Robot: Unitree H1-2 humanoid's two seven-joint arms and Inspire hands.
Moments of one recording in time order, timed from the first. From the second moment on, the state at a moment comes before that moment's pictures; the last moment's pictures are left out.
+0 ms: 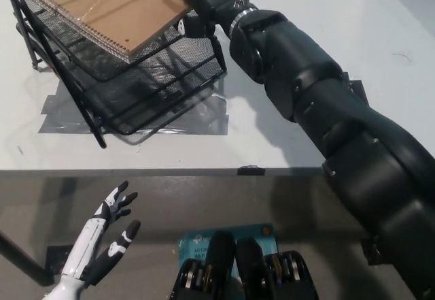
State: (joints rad) left_arm 0.02 0.25 -0.05 0.02 0.14 -0.28 -0.10; right_arm -1.44 0.04 0.44 1.38 -0.88 -0.17 -0.13
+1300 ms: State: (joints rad) left_arm 0.01 0.25 -0.05 0.02 0.14 -0.27 -0.10; right_arm -1.40 -0.17 0.22 0.88 -0.31 0.19 0.62
